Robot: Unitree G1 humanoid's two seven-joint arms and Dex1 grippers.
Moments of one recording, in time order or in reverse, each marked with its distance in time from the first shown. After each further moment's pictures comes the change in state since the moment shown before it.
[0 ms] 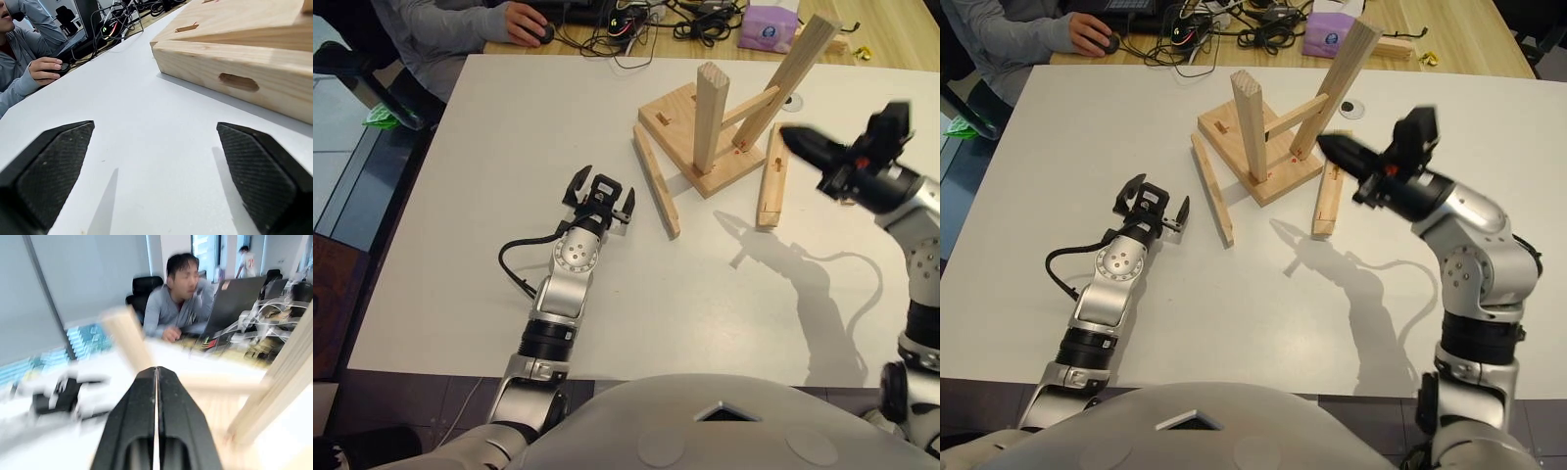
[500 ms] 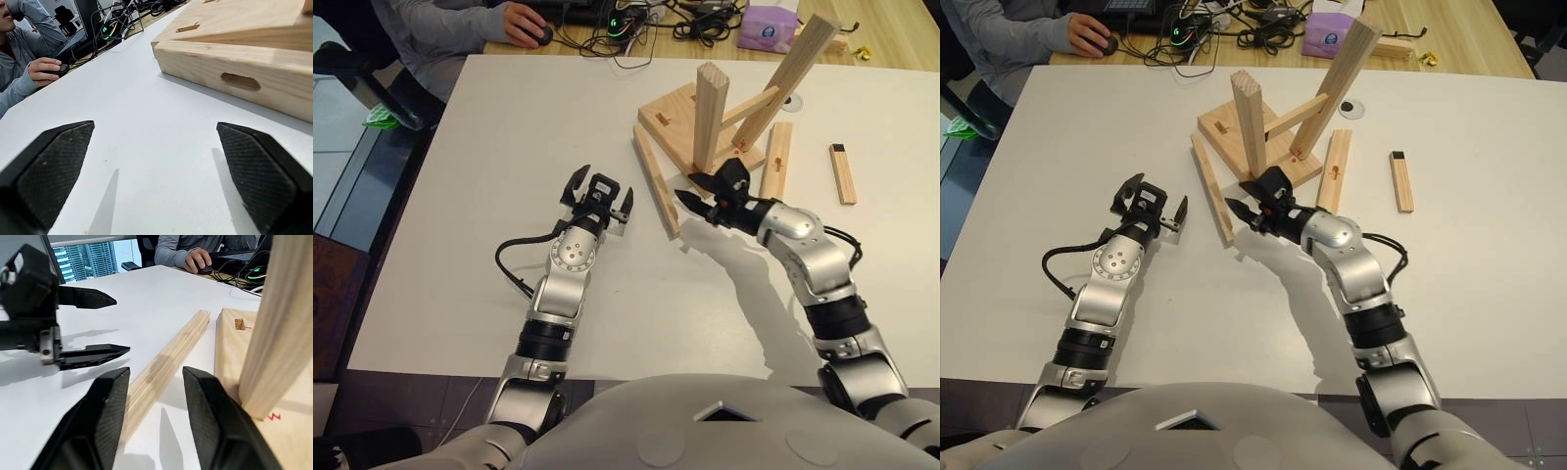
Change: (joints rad) left arm -0.003 0.007 0.007 -0.008 -0.001 0.010 -0.020; right arm -0.139 0.344 0.436 0.262 -0.467 -0.191 -0.310
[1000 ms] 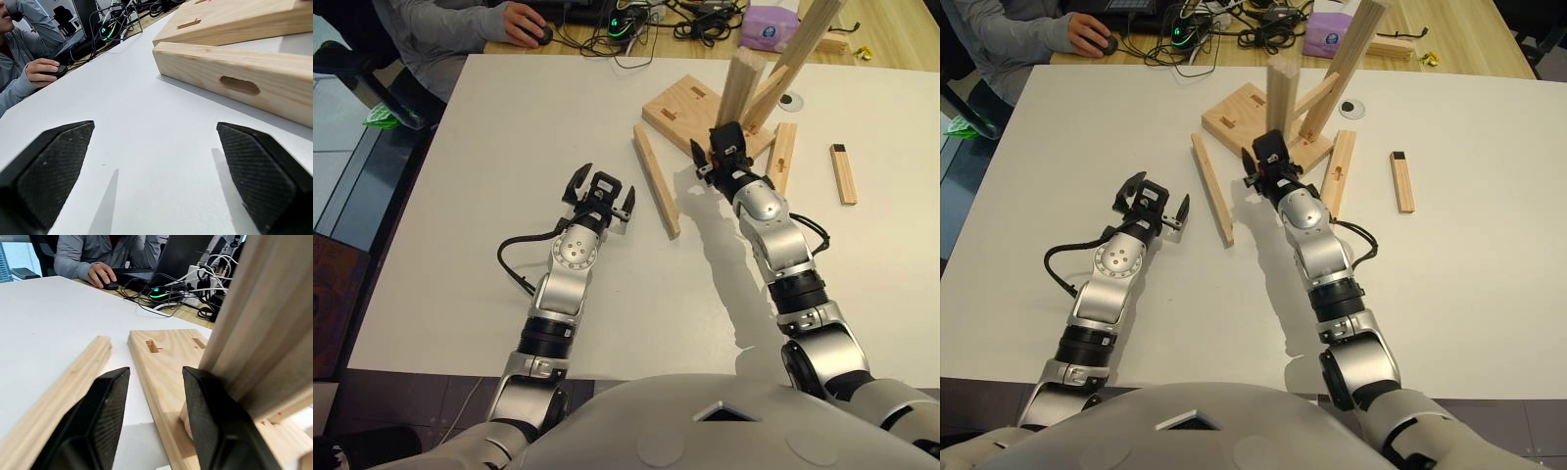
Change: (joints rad) left arm -0.018 -0.006 -0.001 0.017 0.000 -0.001 0.000; right arm -0.111 0.168 -0.089 0.264 -0.213 -0.173 -0.431
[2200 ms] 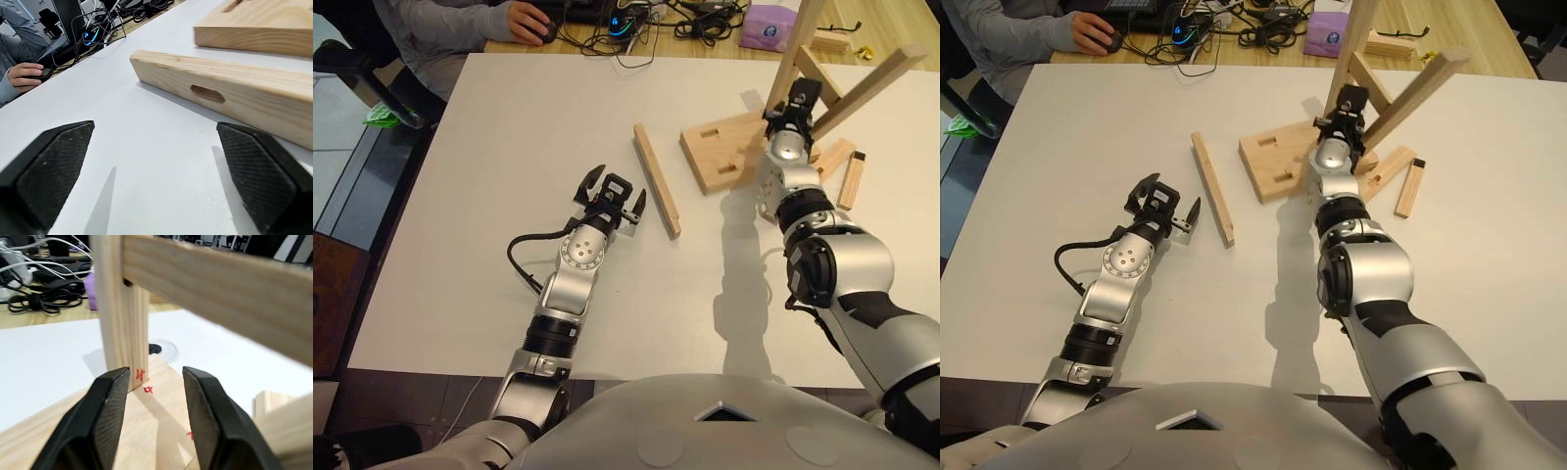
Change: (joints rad) left arm -0.009 -0.011 -0.037 0.015 -0.017 -0.015 -0.021; right arm -0.541 -0.018 -0.420 1.017 0.086 -0.334 -0.547
